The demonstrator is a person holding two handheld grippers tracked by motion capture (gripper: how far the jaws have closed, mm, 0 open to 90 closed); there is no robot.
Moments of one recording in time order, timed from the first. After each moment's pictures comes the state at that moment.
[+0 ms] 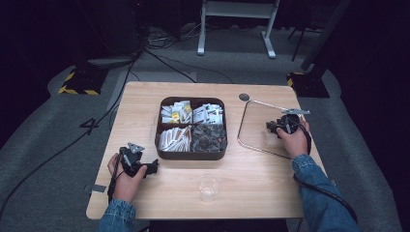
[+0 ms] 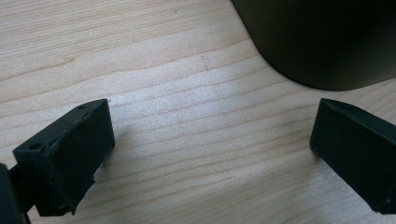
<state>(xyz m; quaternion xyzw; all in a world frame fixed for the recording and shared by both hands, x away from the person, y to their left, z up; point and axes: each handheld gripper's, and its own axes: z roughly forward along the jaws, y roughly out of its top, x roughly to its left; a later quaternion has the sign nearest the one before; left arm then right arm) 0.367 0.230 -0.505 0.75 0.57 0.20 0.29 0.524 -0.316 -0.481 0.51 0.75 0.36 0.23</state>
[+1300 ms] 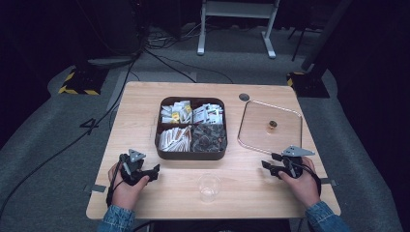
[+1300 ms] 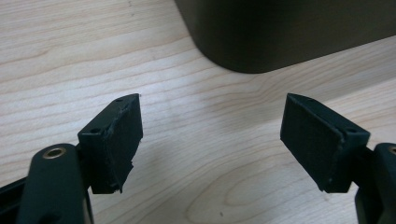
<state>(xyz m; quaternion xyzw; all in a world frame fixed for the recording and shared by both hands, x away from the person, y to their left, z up) 0.332 0.215 -0.484 0.75 0.54 0.19 0.32 0.380 -0.297 -0.496 0.41 0.80 0.40 0.17</state>
